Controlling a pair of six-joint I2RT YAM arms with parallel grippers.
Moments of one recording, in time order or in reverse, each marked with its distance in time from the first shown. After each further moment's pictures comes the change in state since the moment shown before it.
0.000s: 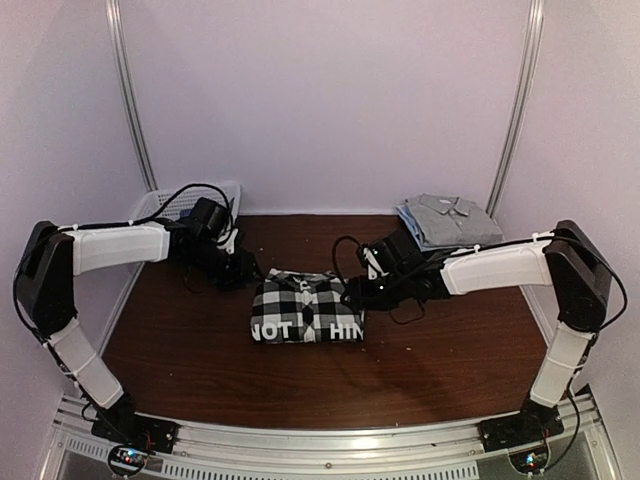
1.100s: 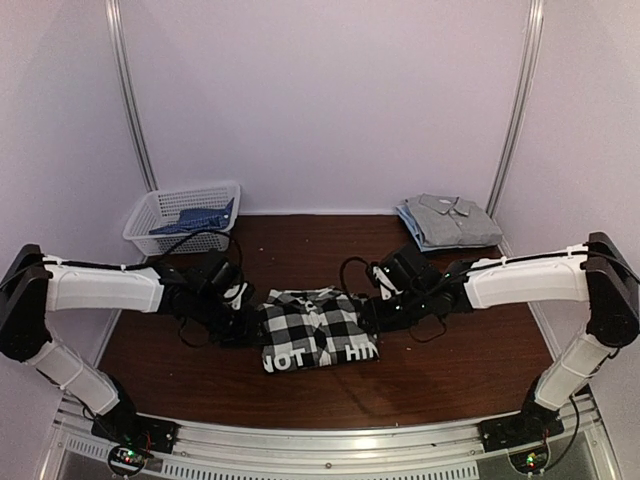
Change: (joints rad) left arm -0.249 -0.171 -0.362 0.063 0.006 -0.177; right arm 0.082 -0.170 -0.148 -0.169 0.044 -0.035
